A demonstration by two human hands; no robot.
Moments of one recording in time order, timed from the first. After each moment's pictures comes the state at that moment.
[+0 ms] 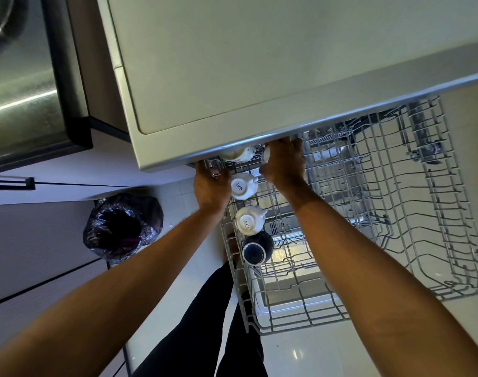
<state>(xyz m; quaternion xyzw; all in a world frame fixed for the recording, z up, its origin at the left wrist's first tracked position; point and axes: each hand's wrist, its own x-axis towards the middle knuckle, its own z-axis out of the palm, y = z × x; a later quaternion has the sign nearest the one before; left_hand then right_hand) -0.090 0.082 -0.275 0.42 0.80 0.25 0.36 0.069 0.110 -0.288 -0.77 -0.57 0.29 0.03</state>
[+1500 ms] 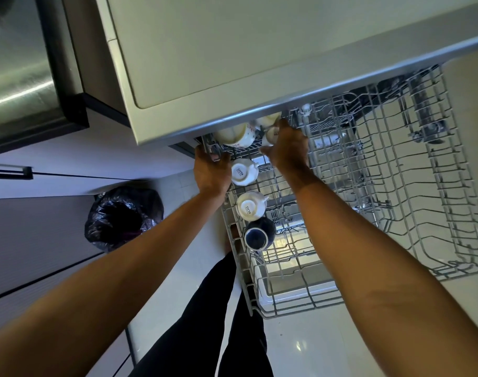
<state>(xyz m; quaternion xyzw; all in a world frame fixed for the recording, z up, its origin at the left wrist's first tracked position) -0.090 0.081 -0.281 0.41 0.80 0.25 0.37 0.074 0.101 -0.305 -0.78 -0.52 0.29 0.17</state>
